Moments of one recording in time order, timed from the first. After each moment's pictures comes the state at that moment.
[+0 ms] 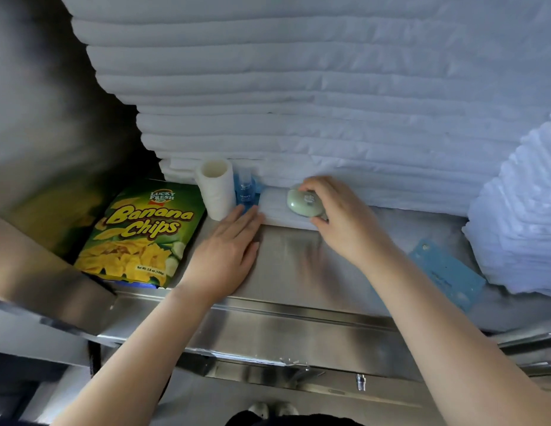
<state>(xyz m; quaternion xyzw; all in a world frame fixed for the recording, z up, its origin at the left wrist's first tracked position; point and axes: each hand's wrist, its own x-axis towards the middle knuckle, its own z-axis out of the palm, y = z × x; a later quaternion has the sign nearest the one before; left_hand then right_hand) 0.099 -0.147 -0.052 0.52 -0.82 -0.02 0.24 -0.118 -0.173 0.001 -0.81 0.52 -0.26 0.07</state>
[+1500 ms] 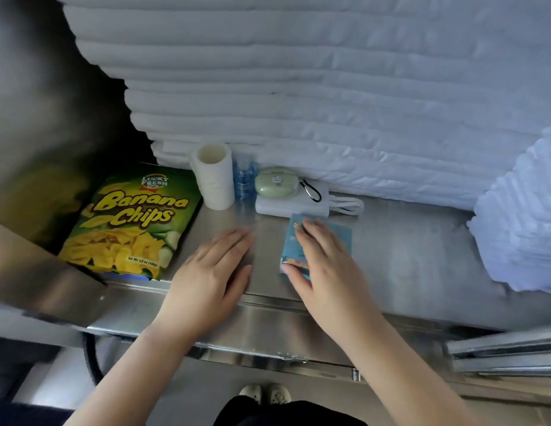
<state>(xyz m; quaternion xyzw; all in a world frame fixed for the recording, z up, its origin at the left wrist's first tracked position) 0.112 -0.101 -0.053 0.51 -0.82 -0.03 0.27 -0.084 -0.093 -0.033 -0.78 0.58 -0.23 0.01</state>
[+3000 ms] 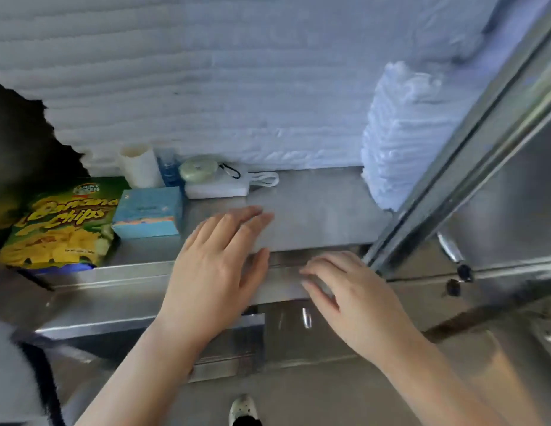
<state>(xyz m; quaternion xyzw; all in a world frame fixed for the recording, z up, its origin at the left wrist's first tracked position) 0.033 -0.021 0.017 0.39 -0.86 0.00 0.33 -0.162 0.040 -0.009 -0.76 0.61 -0.23 0.00</state>
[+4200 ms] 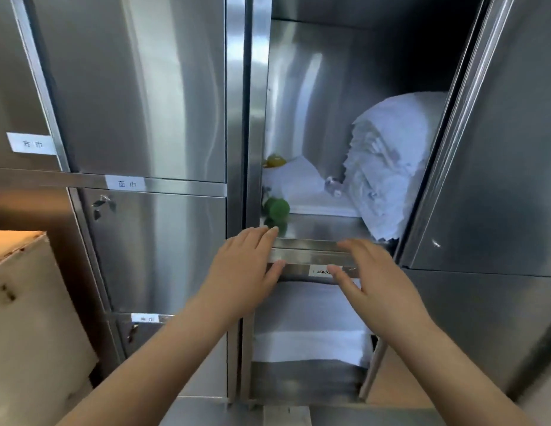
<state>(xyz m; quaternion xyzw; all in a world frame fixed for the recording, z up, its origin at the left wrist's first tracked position) -0.921 0.591 0.115 -0.26 -0.92 -0.11 0.26 -0.857 0.803 0.124 -0.07 0.95 -0.14 -0.26</state>
